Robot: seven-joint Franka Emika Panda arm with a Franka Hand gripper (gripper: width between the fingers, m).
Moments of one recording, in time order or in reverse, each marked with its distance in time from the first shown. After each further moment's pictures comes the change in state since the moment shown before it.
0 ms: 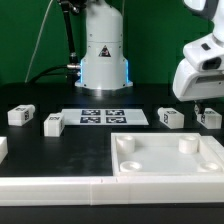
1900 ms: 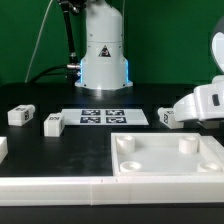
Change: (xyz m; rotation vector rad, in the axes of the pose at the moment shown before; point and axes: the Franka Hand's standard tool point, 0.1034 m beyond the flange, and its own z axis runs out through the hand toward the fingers) arm -0.020 -0.002 0.049 -0.047 -0.559 0.030
